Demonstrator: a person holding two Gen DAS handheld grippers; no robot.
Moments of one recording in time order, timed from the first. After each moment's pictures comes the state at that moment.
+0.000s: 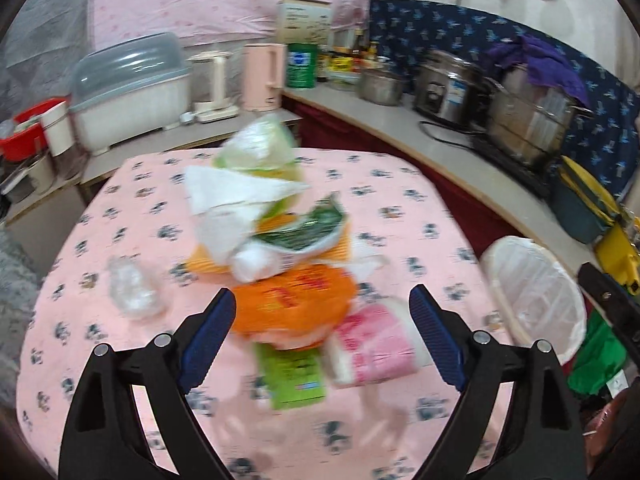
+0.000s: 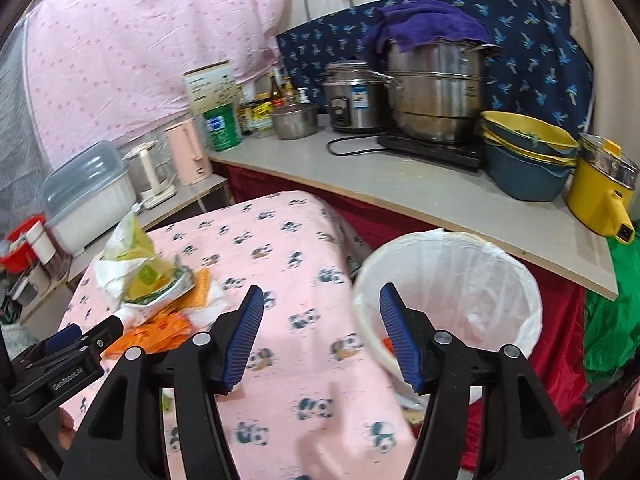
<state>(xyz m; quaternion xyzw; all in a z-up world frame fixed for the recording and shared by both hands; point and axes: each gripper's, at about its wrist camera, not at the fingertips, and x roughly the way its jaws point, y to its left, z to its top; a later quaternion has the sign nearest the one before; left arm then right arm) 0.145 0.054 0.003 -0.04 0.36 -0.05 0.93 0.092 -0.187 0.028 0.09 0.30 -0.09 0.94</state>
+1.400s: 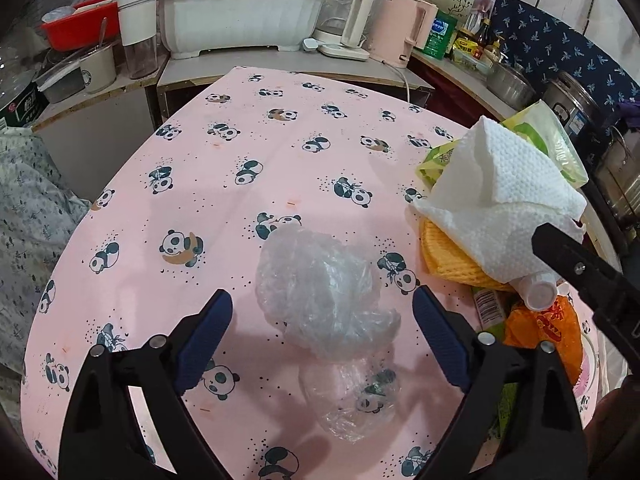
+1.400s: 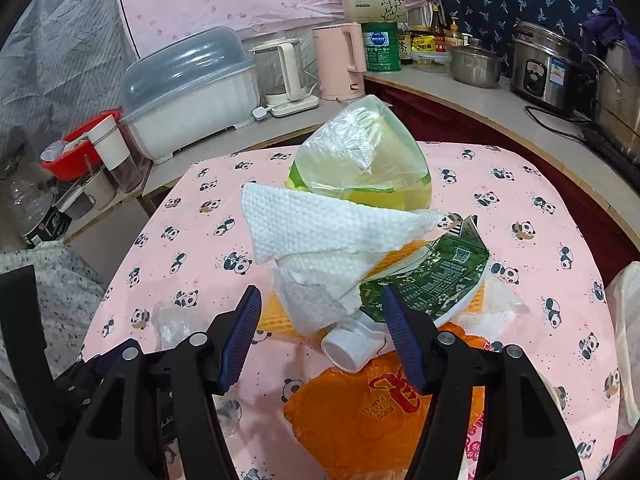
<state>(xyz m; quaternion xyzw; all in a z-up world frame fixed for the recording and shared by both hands) 0.211 0.240 -0.080 -0.13 0.44 0.04 0.89 0.239 0.061 -0.041 0.03 0.41 0.09 0.91</state>
